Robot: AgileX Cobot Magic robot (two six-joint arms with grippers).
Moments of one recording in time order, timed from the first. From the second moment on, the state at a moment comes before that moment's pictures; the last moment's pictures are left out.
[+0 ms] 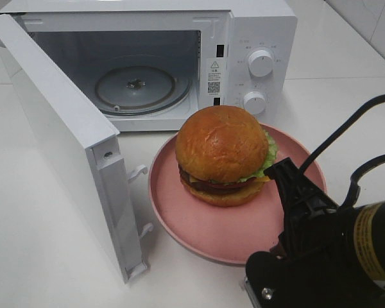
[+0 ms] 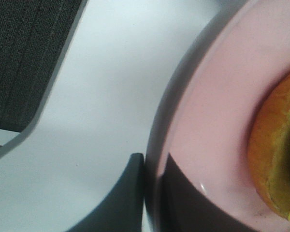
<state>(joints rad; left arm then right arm) 0.03 -0.01 -0.50 -0.05 1.04 0.08 1.14 1.23 -0.55 -0.64 0.57 -0.52</state>
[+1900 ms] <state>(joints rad) 0.03 -0.01 -0.50 -0.05 1.04 0.08 0.60 1.23 -0.54 -0.06 0.42 -1.63</state>
